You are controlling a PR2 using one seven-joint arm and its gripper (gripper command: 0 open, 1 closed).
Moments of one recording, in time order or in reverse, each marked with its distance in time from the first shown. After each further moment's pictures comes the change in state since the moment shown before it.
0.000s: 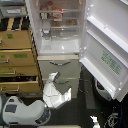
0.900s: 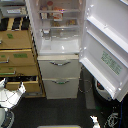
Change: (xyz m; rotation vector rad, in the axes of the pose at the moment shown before) arm -0.220 0.298 -0.009 0.342 0.081 0.643
